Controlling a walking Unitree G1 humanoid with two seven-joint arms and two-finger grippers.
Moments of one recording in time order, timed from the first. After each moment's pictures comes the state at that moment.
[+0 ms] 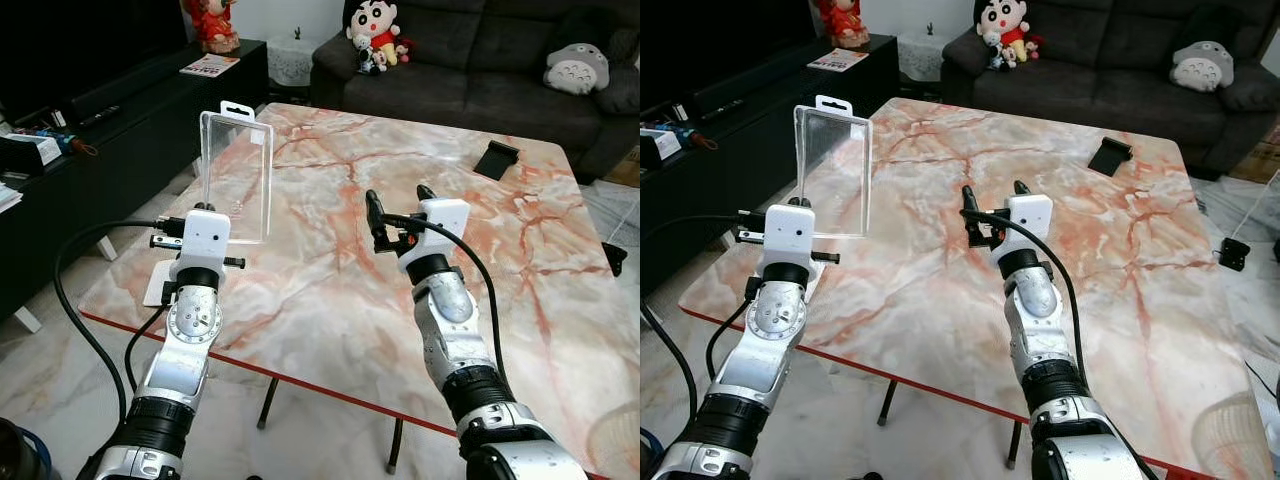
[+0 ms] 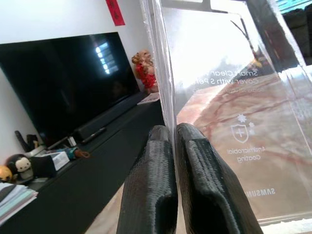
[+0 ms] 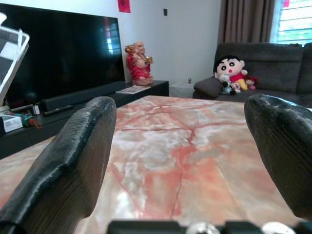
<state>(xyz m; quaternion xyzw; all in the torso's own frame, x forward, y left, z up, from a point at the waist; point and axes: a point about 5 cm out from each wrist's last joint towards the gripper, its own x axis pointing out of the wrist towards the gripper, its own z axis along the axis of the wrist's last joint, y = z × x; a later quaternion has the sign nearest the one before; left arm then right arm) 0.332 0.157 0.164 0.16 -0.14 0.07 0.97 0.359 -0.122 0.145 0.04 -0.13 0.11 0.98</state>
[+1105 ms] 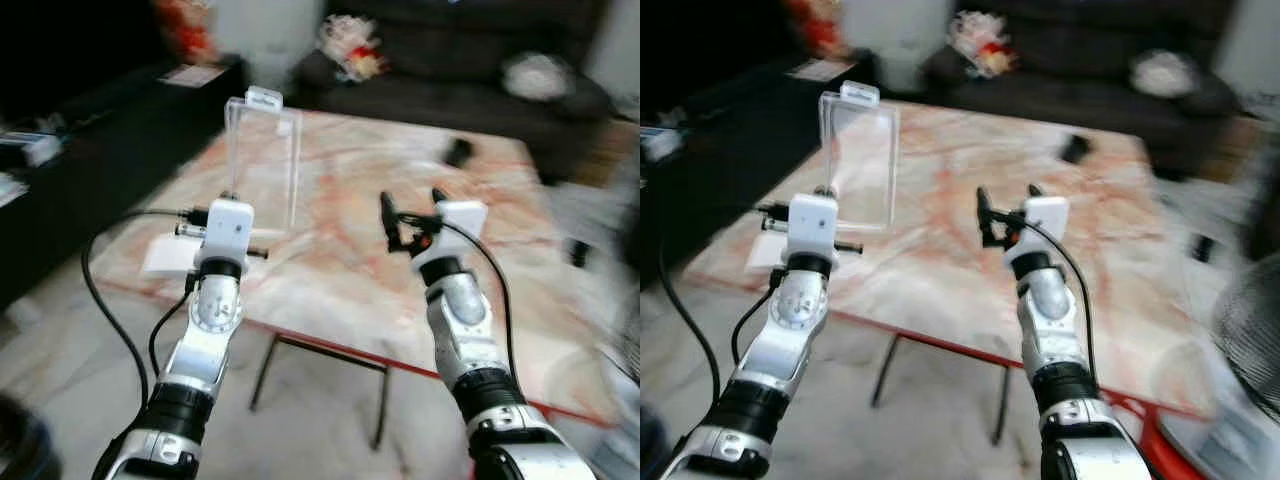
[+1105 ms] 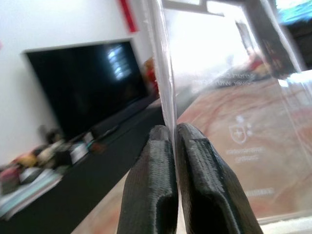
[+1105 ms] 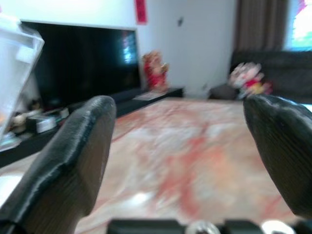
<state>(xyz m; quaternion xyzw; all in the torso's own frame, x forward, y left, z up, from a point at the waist) 0.335 0.151 0.160 0.15 -0.14 0.07 0.98 0.359 -0.118 0.144 0.06 -0.13 0.12 0.98</state>
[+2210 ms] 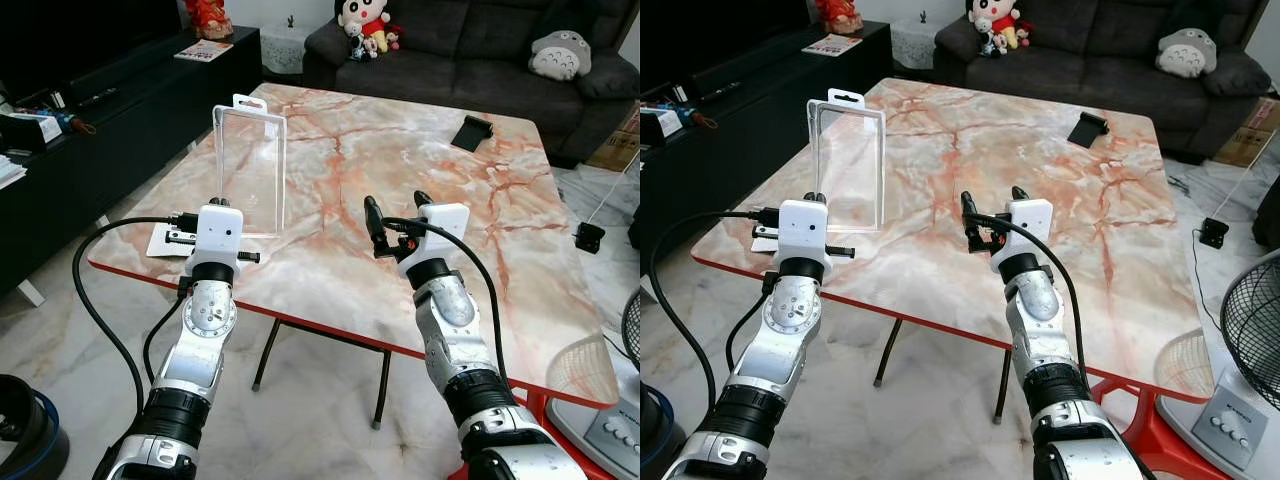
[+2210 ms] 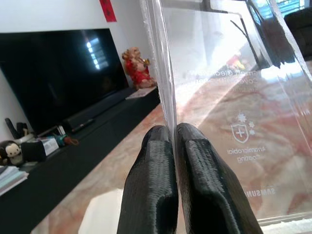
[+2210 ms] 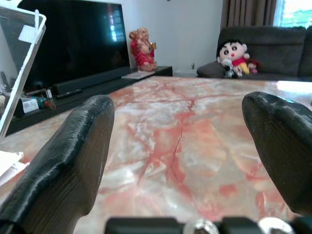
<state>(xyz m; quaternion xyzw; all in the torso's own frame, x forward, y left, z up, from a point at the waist) 0.338 0.144 0.167 0.13 -0.16 0.06 0.98 0.360 -0.120 0.144 0.05 -0.12 0.13 0.98</state>
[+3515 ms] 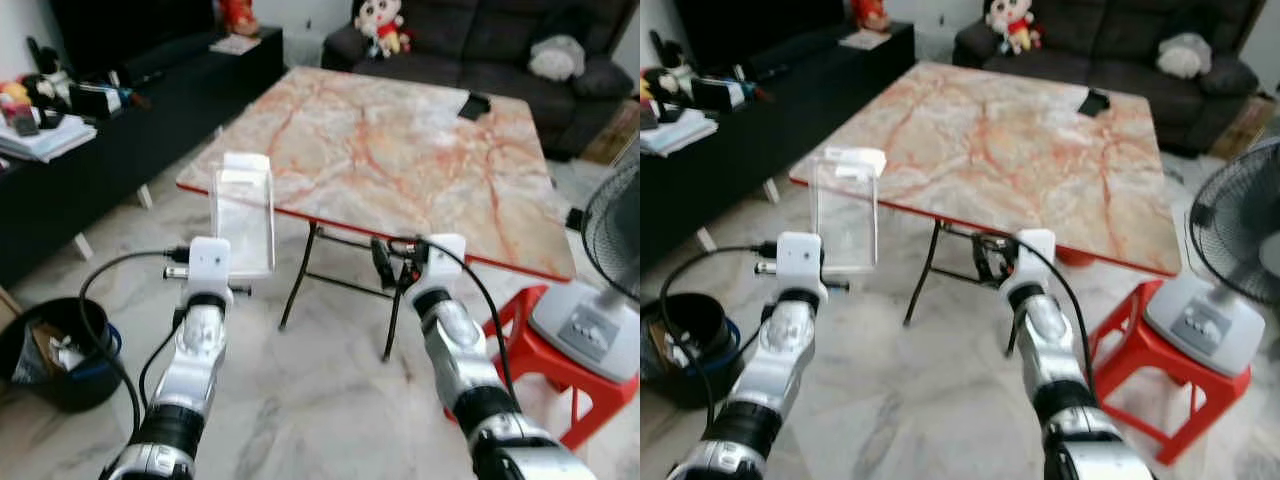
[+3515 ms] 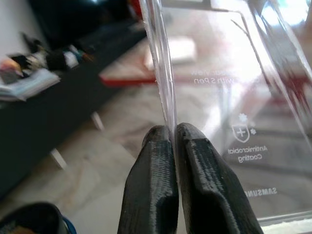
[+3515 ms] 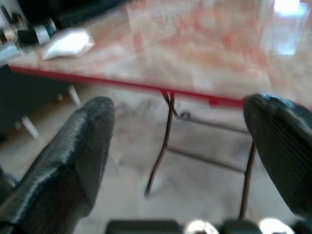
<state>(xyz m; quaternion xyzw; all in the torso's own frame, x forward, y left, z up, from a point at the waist) 0.332 0.156 0.098 0.10 -0.01 0.05 0.99 0.343 -0.155 0.072 0.07 0.05 0.08 0.99</state>
